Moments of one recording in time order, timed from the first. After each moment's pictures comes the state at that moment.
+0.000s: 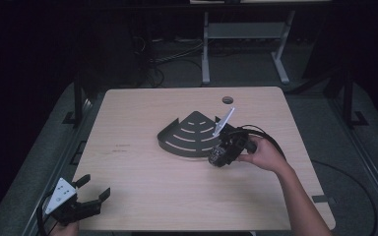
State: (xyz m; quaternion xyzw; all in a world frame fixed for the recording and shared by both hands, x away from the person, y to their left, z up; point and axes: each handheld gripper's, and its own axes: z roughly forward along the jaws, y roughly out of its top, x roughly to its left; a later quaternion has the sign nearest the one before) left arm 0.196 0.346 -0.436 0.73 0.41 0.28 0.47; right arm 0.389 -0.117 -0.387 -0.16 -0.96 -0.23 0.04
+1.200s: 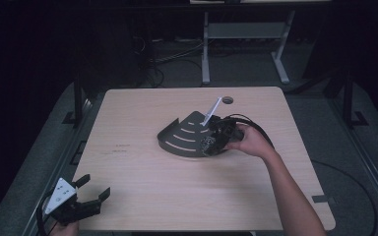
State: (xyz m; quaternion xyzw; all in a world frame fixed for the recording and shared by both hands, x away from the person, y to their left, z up) left arm 0.196 0.347 -0.436 0.73 0.42 0.28 0.47; right arm 0.428 -0.089 -0.386 -0.15 -0.96 -0.22 0.03
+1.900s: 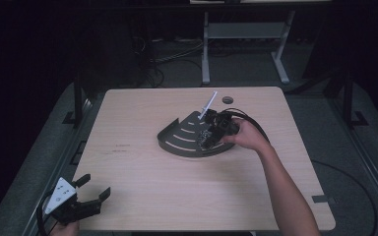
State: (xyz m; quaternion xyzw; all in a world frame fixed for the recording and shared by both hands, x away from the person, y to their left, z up) left arm 0.197 0.346 -0.435 0.73 0.41 0.28 0.47; right arm 0.451 -0.079 -0.386 -0.16 -0.96 -0.22 0.03
